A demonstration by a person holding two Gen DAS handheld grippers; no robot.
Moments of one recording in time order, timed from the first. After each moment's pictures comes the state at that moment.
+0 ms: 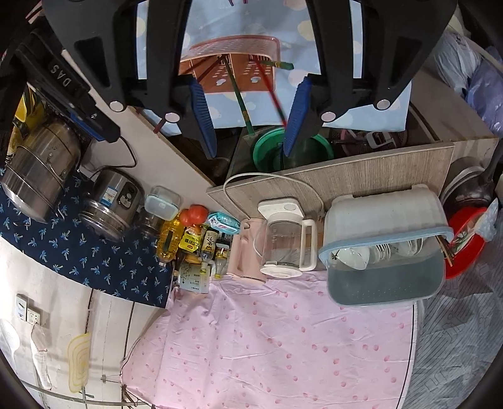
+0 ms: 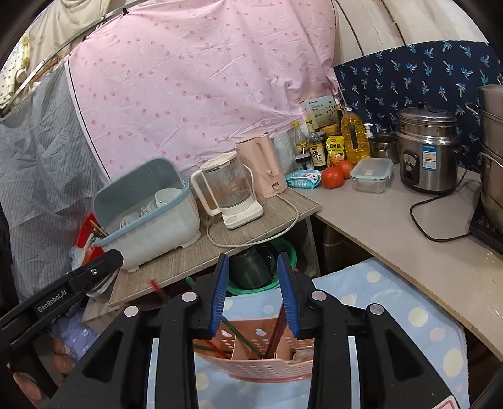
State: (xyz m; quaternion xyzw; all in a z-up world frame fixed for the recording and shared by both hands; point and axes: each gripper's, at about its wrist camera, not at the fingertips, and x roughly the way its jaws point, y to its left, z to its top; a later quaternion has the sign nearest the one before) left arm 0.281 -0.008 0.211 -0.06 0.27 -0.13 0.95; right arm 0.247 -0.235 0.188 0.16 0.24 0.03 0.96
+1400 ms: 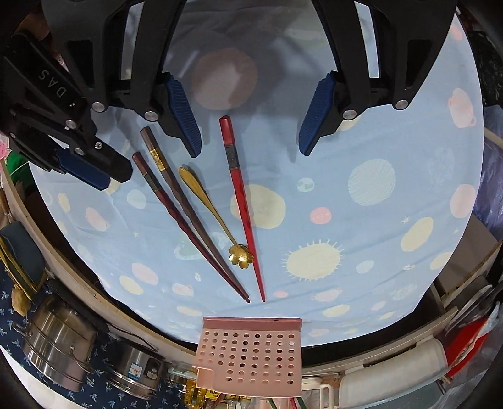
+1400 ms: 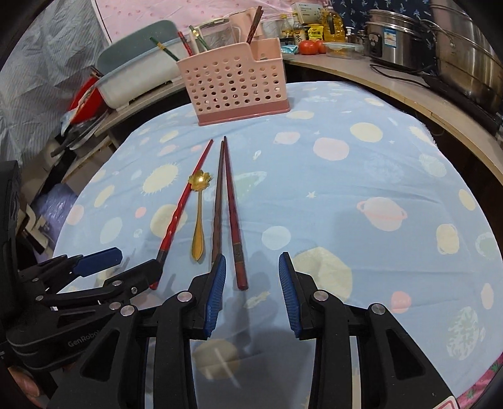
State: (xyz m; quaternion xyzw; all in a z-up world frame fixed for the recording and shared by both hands) left arm 0.022 -0.021 -0.044 0.03 0.48 -0.16 0.86; right arm -0.014 -0.190 -0.037 0.09 0.44 0.02 0.89
